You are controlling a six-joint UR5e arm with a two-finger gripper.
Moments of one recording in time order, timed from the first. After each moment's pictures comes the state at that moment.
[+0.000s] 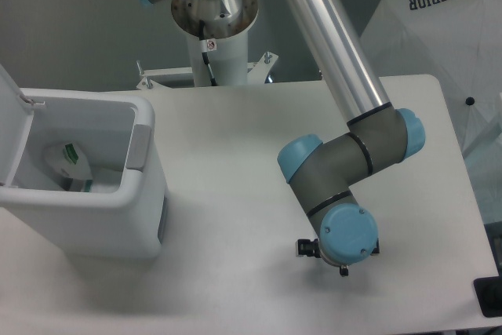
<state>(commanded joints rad) 2.46 -2.38 -1.13 -1.34 1.77 0.46</state>
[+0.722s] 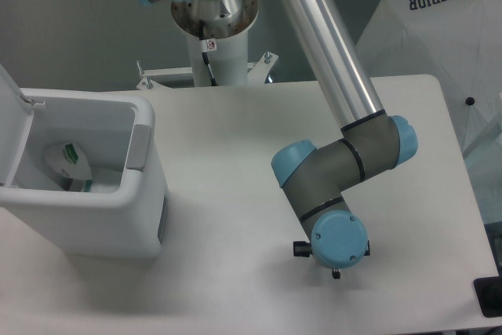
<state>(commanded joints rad) 2.45 -2.39 -1.14 -1.33 1.78 0.44</state>
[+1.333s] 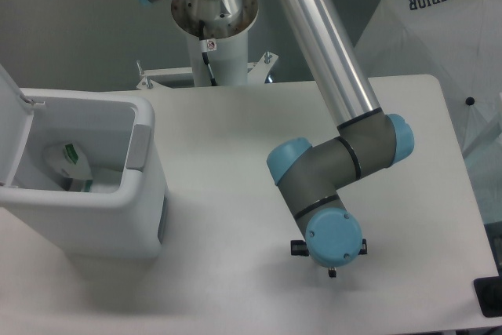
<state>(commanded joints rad) 2.43 -2.29 -1.14 -1.33 1.72 0.44</state>
